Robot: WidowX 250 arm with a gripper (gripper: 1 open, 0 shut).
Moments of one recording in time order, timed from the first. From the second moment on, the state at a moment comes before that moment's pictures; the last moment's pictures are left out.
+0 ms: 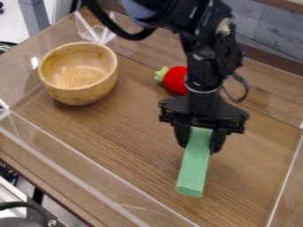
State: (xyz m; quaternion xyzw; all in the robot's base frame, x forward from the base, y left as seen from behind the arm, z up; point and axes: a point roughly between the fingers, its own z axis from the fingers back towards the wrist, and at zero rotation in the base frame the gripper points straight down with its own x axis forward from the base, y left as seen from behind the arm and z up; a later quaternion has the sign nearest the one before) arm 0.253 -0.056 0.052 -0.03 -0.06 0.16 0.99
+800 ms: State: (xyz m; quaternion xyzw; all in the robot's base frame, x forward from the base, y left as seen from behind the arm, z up) arm 0.252 -0.082 0.065 -0.02 -0.06 0.09 0.99
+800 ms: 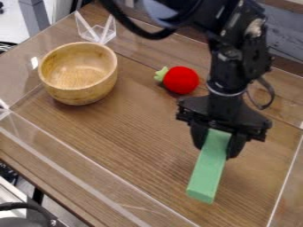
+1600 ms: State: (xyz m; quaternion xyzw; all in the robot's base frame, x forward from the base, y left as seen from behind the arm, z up) arm 0.271 -0.055 0.067 -0.01 -0.06 0.07 1.00
